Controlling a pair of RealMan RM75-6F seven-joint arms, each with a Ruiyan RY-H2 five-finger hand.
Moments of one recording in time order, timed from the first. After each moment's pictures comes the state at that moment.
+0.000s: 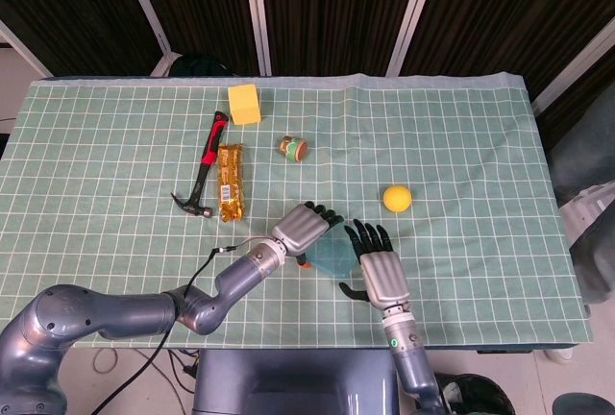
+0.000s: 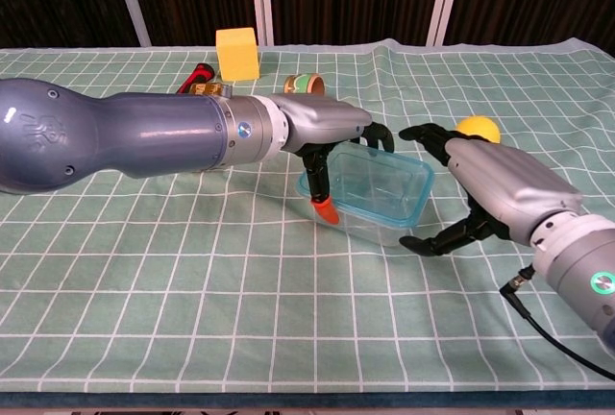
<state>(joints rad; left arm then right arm) -1.24 -1.76 -0.14 -1.28 0.85 0.66 0.46 0.40 -1.85 0.15 -1.57 -1.24 1.30 -0.55</state>
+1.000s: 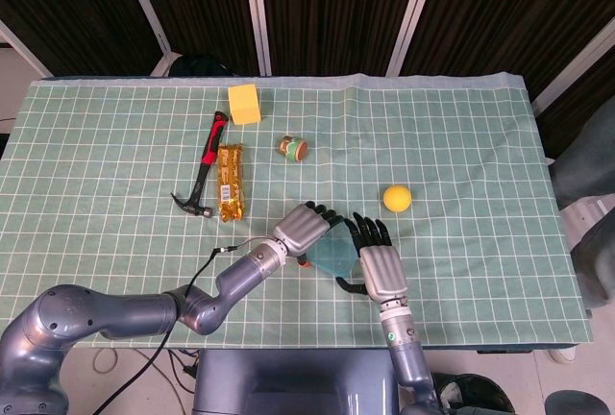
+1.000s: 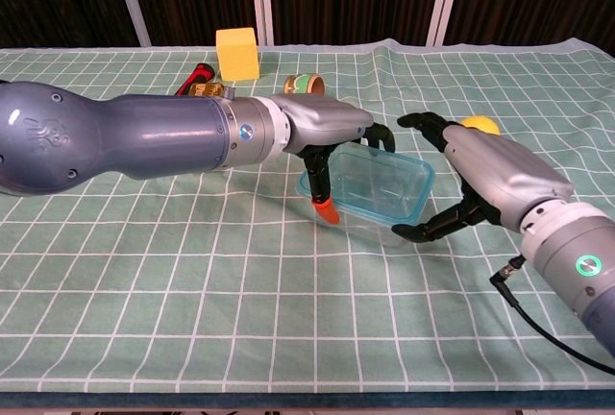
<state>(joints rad) -1.25 -1.77 -0.14 -1.28 0.86 0.66 0.46 0.42 -1.88 0.19 -1.53 -1.25 1.31 -0.48</state>
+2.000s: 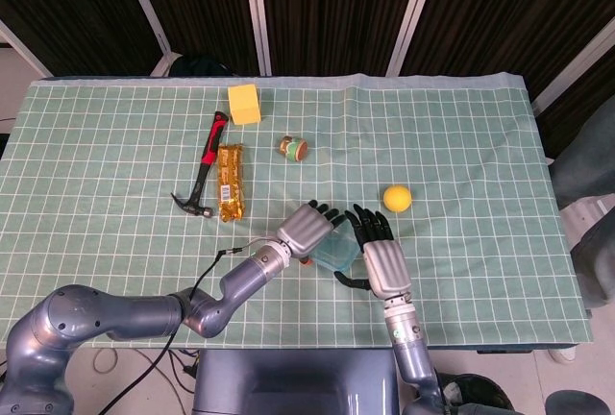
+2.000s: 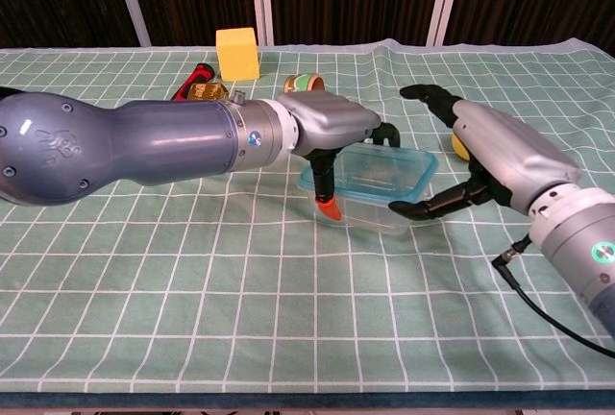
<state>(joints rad) -1.27 -1.79 -0.11 -1.28 0.84 0.70 0.54 0.42 -1.88 0.19 -1.47 -1.34 1.34 -0.32</state>
